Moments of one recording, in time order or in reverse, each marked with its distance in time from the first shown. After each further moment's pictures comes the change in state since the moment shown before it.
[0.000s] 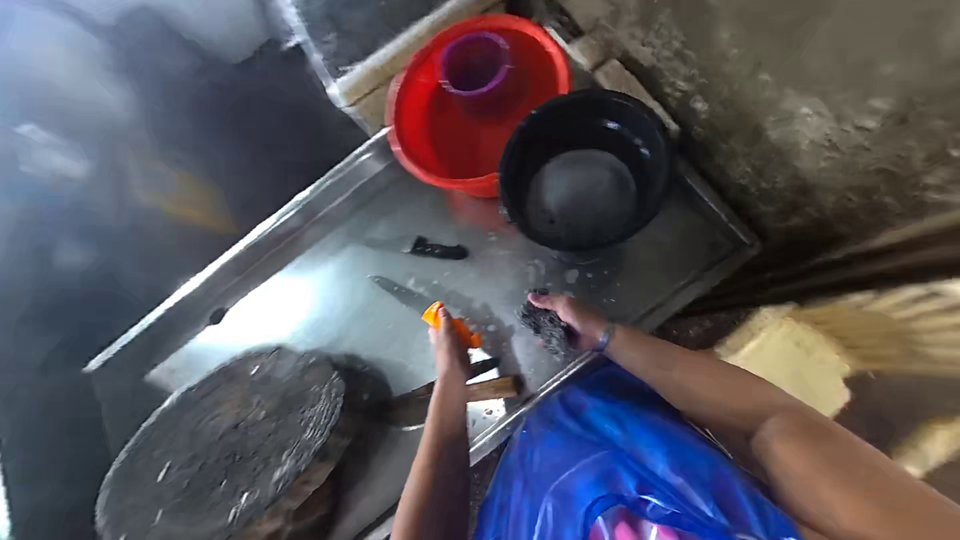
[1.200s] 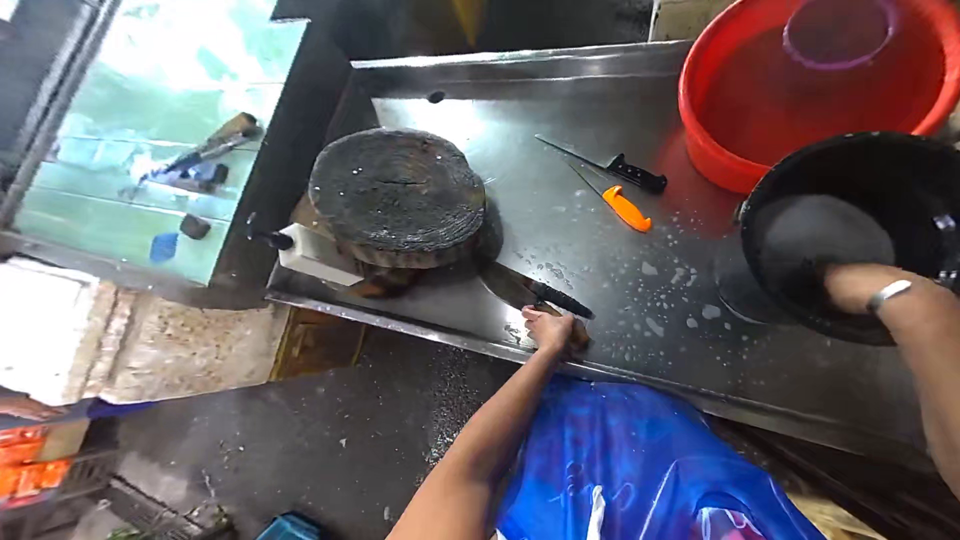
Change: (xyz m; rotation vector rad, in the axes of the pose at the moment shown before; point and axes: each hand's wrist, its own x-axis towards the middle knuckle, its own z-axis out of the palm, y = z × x) left_hand -0.081 -0.077 -0.020 0.400 0.519 -0.526; right_hand 0.086 -0.199 -0.121 -2.372 0.060 0.237
